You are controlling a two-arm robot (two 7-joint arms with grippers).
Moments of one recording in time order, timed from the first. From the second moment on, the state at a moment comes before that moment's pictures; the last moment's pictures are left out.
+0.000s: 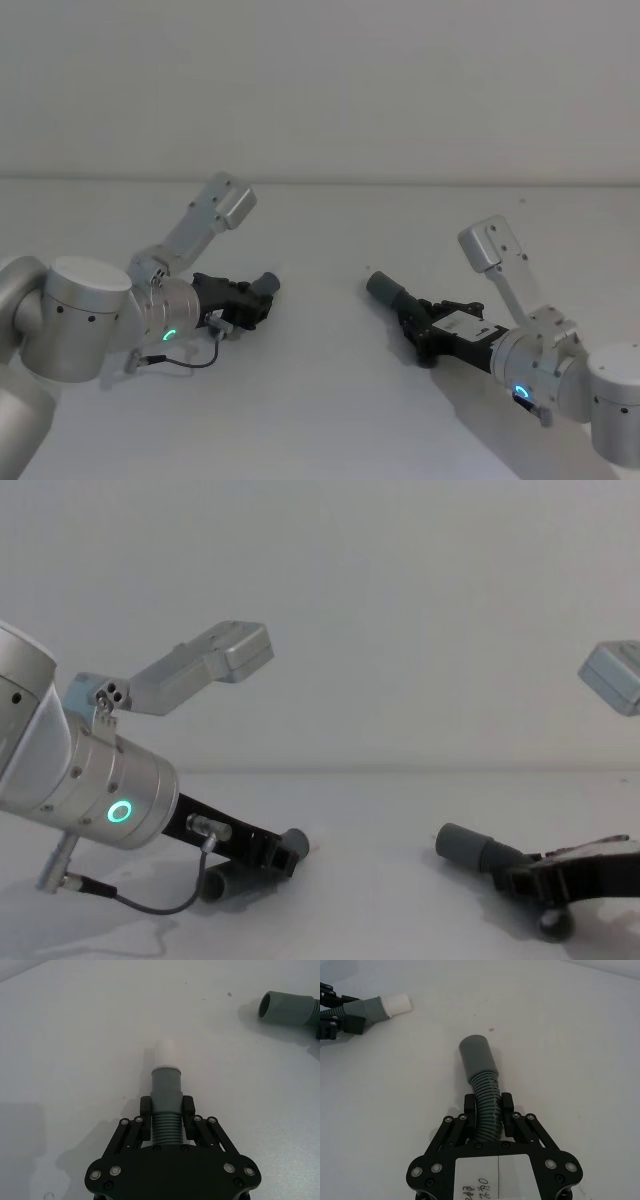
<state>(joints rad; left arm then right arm) -0.45 0.30 0.49 -1.51 -0.28 0.78 -0.29 0.21 0.36 -0.35 -1.58 0.26 0.54 0.30</state>
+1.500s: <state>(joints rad) -0.54 0.36 0.55 -1.55 -0.18 0.56 -0.37 0.27 0.45 -0.37 -1.63 0.22 0.25 0.45</state>
